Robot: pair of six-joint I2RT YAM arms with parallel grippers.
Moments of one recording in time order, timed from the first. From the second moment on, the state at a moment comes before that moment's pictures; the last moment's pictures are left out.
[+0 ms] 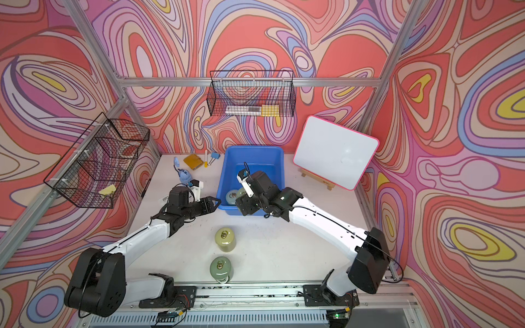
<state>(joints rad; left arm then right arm) -0.20 1.30 0.64 0.02 0.42 -0.51 0.84 1.47 1.32 -0.60 0.06 0.11</state>
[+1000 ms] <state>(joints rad) -0.20 1.28 0.64 0.02 0.42 -0.51 1.13 1.29 0.84 -0.43 0.09 0.23</state>
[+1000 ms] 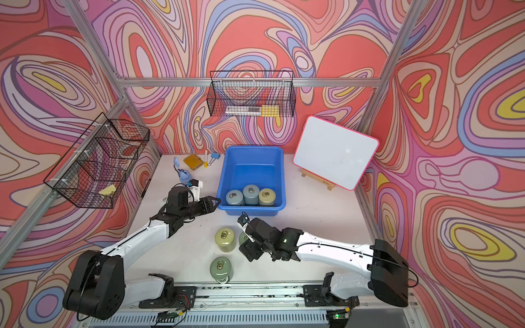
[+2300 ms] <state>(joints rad) -0.20 1.26 0.64 0.02 0.41 -0.51 1.35 1.34 0.65 -0.22 0.15 0.34</state>
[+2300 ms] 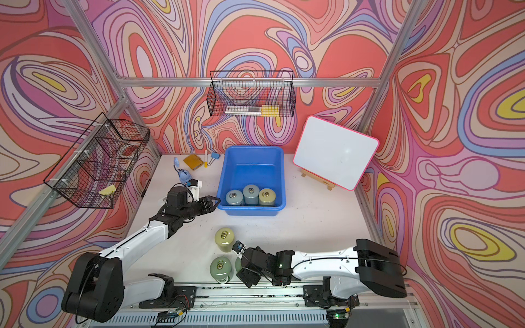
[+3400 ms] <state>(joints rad) -0.33 1.33 1.11 -0.41 0.29 -0.40 1.08 1.00 0.83 -0.57 0.48 0.45</state>
